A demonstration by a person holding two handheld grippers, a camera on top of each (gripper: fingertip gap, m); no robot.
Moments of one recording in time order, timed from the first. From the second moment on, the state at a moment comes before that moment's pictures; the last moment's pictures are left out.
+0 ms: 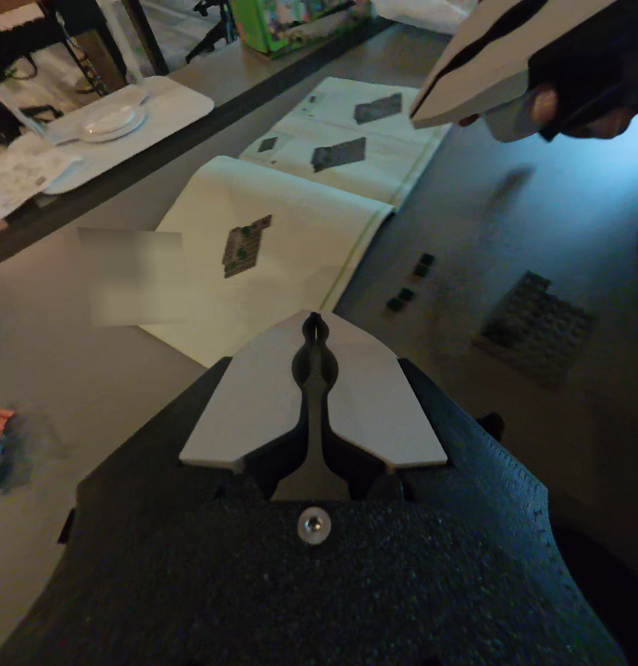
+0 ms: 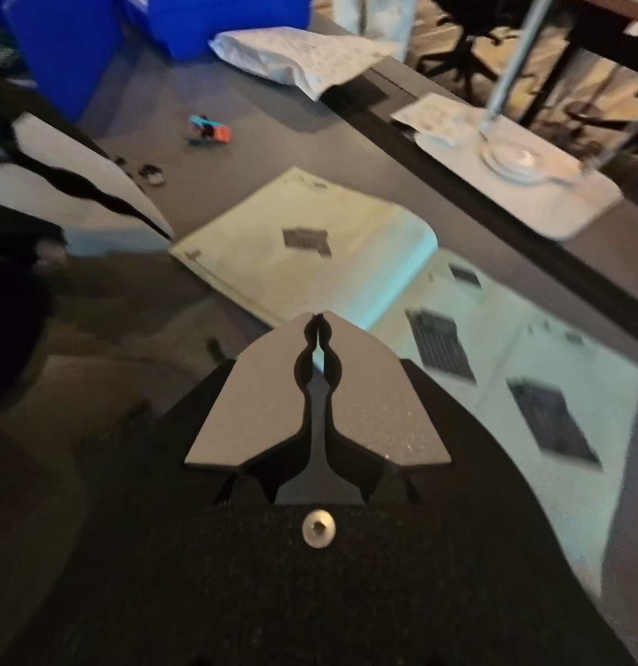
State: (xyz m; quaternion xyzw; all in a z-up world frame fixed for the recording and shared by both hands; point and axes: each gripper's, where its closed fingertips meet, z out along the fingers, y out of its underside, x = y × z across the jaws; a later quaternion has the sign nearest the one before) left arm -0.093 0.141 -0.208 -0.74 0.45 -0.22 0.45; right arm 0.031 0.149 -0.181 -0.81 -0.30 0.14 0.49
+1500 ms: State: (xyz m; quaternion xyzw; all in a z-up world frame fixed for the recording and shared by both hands) left arm -0.254 0.144 -0.257 -0.81 0.51 -0.13 0.27; right arm 0.037 0.111 -0.218 -0.79 -0.34 0.15 0.48
